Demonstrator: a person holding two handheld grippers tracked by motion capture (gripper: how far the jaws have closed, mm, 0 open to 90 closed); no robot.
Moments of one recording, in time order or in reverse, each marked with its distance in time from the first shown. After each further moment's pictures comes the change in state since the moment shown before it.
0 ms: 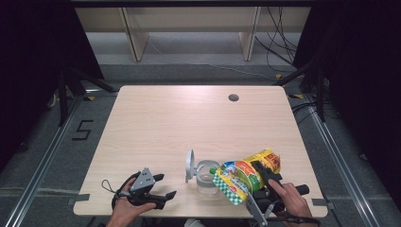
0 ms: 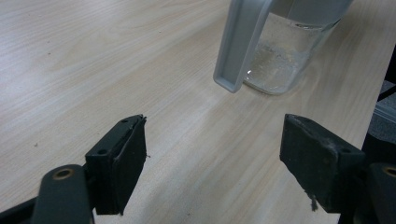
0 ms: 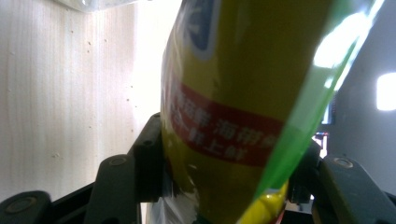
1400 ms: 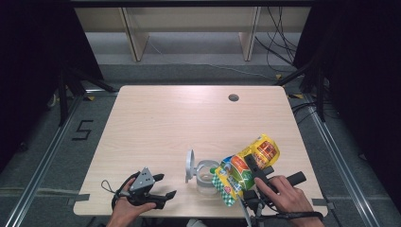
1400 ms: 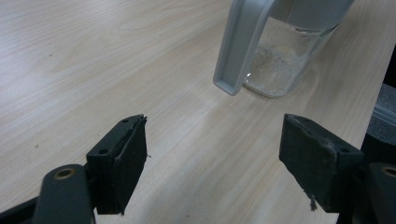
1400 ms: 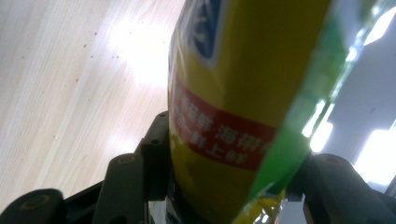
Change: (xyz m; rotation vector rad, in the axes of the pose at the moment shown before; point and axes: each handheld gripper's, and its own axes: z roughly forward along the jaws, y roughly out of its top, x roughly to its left) left arm -0.001 0.003 0.001 -0.025 -0.011 0.013; right arm -0.017 0.021 0.006 0.095 -0.077 -0.486
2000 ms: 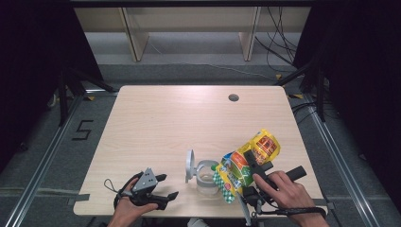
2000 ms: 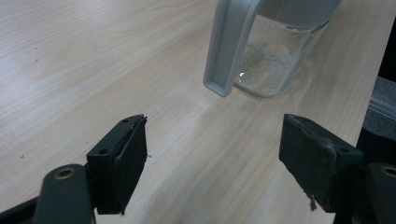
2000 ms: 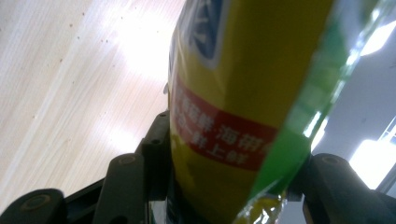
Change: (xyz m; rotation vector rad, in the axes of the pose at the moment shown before) left arm -0.003 0.000 0.003 0.028 -0.008 0.012; right arm -0.017 -0.003 -0.001 0.043 0.009 -0.097
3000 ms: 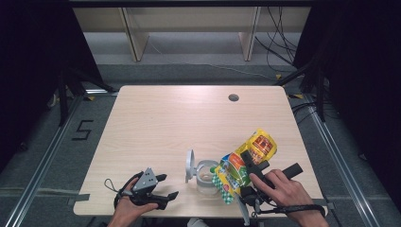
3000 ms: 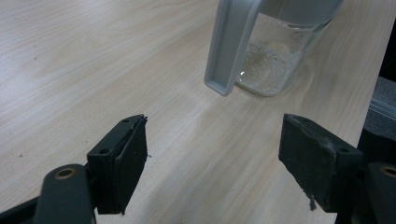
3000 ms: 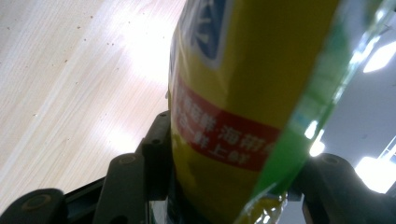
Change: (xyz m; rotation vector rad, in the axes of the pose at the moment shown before) left arm 0.000 0.000 0.002 -0.009 -0.008 -0.017; right arm -0.006 0.003 0.005 -0.044 0.013 -0.084
